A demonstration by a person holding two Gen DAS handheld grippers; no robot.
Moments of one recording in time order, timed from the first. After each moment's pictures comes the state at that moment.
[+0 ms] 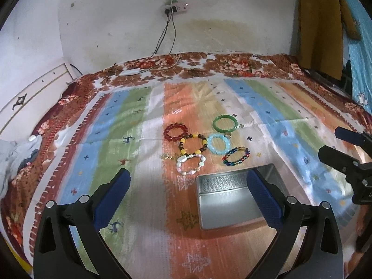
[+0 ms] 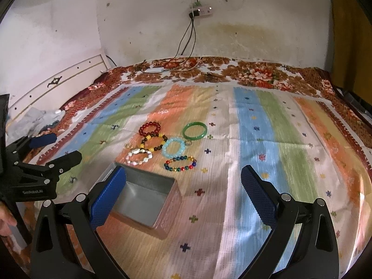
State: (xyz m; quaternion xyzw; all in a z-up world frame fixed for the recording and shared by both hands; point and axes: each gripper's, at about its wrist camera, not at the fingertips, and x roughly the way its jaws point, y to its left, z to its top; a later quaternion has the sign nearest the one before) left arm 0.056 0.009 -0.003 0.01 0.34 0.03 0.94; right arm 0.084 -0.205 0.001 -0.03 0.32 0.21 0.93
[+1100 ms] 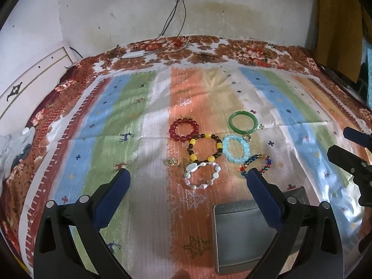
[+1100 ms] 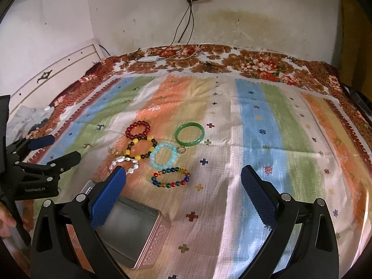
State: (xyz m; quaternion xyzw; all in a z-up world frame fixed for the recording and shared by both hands) left arm 0.131 0.029 -0.025 -0.01 0.39 0.05 0.92; right arm 0.158 -0.186 -0.015 -0.04 0.36 0.20 0.91
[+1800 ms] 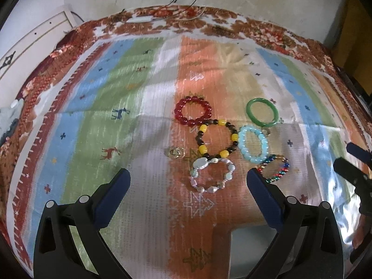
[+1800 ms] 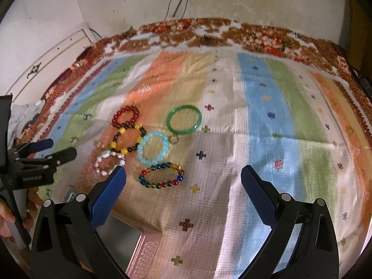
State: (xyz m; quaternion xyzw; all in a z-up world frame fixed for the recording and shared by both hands) left arm 0.183 0.060 -0.063 -0.07 0.47 0.07 0.88; right arm 0.213 -0.178 -0.046 -0.03 0.44 0.19 0.87
